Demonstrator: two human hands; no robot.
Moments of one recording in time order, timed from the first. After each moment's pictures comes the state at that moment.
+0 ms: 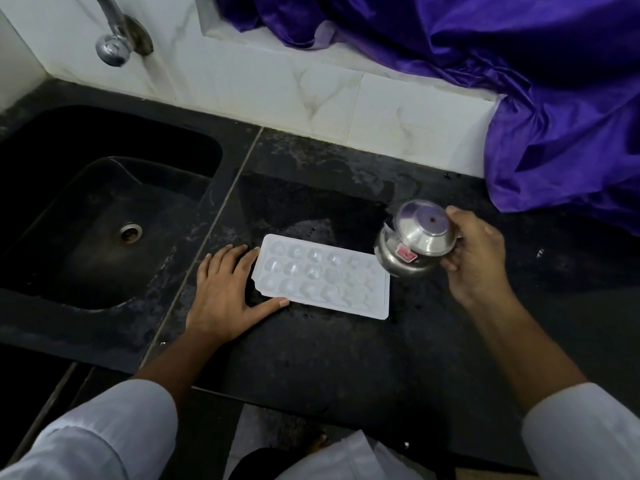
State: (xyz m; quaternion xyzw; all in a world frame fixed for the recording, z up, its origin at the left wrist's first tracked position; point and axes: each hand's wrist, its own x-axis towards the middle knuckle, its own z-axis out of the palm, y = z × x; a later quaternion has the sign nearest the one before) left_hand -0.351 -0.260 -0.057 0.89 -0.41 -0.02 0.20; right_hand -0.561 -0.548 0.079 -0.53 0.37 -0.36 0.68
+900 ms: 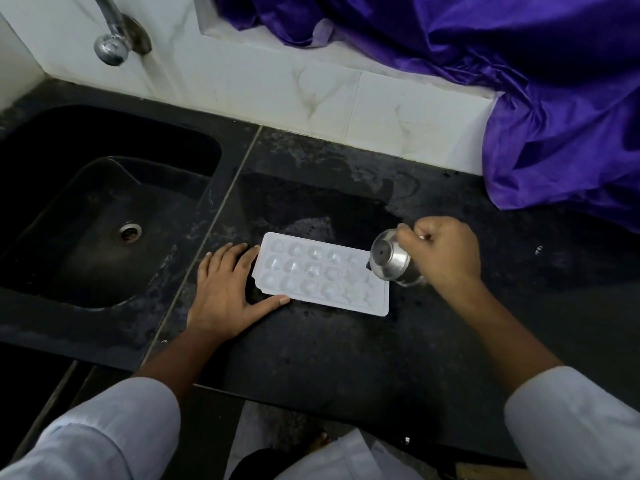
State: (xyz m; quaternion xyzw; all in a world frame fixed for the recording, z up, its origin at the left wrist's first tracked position) left_hand -0.351 -0.260 -0.057 0.89 -0.41 -0.02 0.20; right_hand -0.549 -0.539 0.066 -0.88 0.35 -0.23 0.22
